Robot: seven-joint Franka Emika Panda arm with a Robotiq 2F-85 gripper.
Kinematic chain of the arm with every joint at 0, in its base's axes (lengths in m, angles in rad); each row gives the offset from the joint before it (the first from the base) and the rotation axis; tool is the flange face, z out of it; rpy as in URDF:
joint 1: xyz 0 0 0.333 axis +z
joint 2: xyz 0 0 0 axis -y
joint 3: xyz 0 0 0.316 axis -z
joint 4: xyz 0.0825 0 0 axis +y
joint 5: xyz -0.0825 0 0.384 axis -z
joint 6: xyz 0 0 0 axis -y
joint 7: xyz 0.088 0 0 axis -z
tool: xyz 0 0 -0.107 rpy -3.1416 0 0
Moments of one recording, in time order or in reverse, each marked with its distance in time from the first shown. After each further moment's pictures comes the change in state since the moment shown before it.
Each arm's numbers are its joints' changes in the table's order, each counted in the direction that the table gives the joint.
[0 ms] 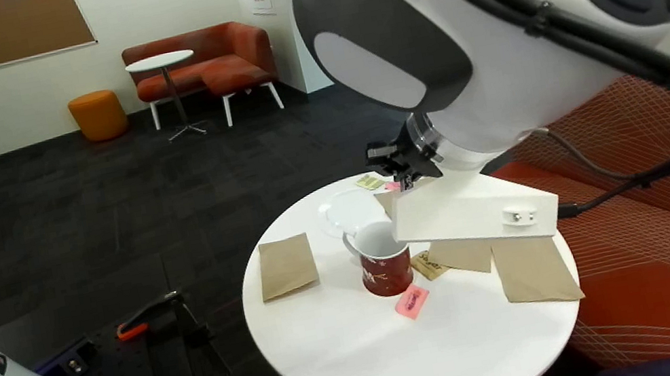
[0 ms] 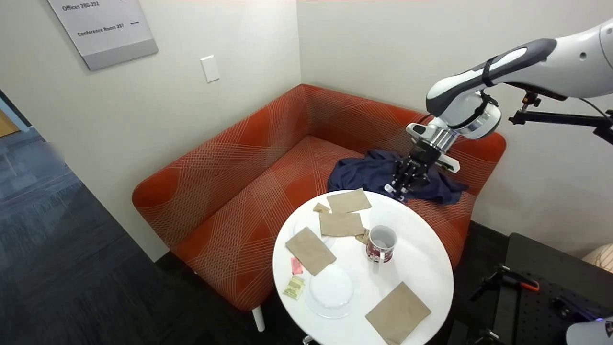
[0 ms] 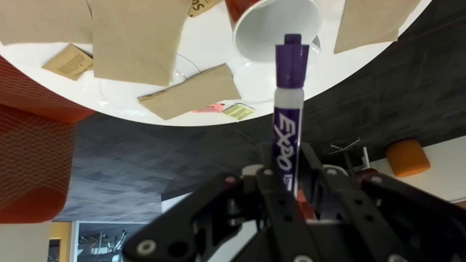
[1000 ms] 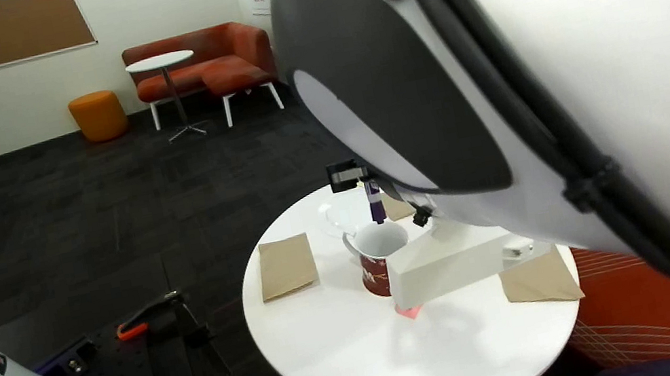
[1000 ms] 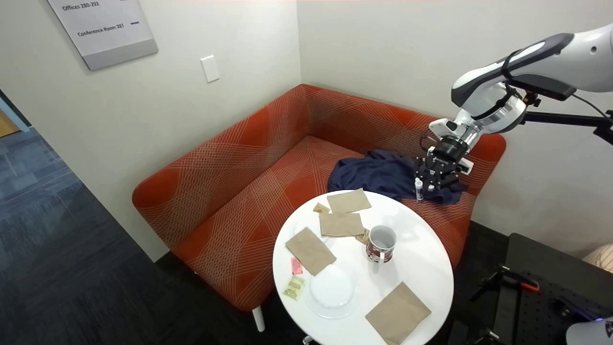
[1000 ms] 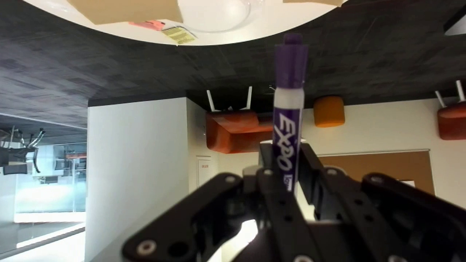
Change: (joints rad) arm -0.003 0.000 0.184 0.010 -0.050 -0.406 -0.406
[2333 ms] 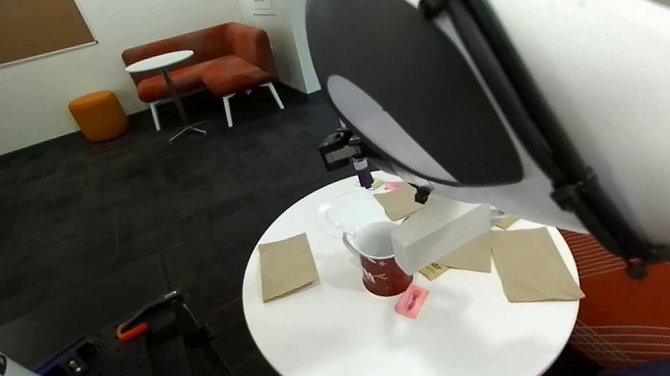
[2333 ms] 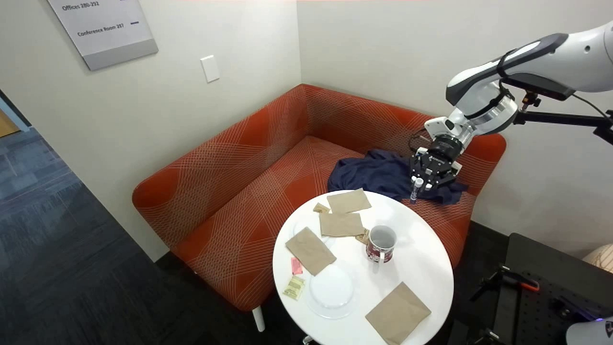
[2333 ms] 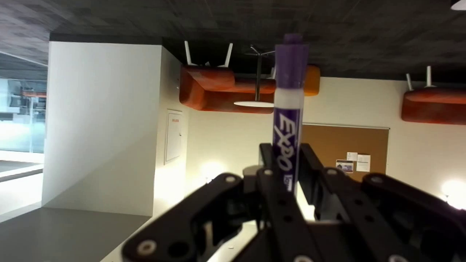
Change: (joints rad) arm -0.124 -0.030 -0.154 -0.043 -0.026 -0.125 -0.115
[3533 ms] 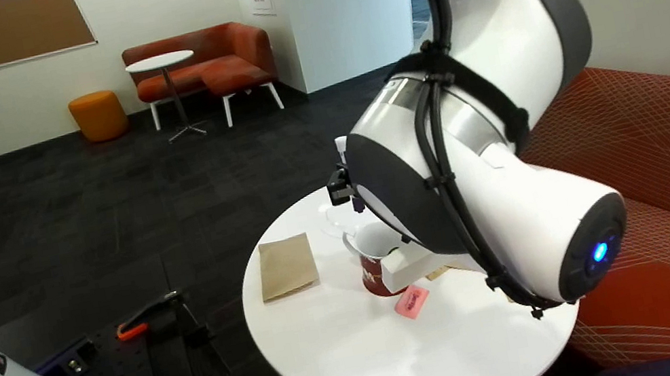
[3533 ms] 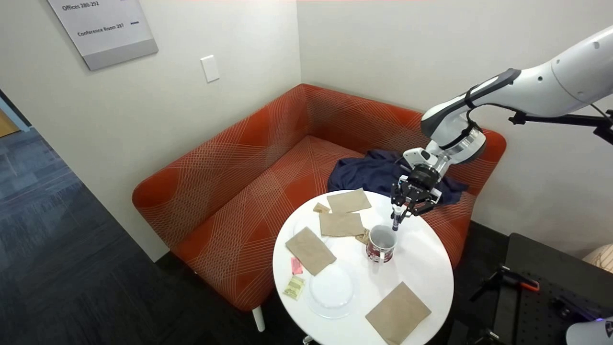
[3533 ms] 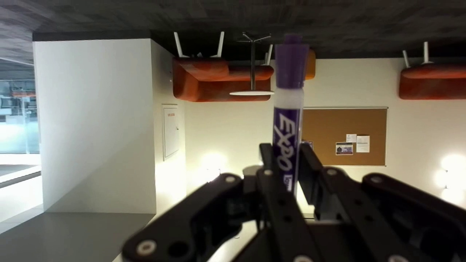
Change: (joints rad) arm -0.171 -0.206 -0.295 -0.026 0.002 0.167 0.000
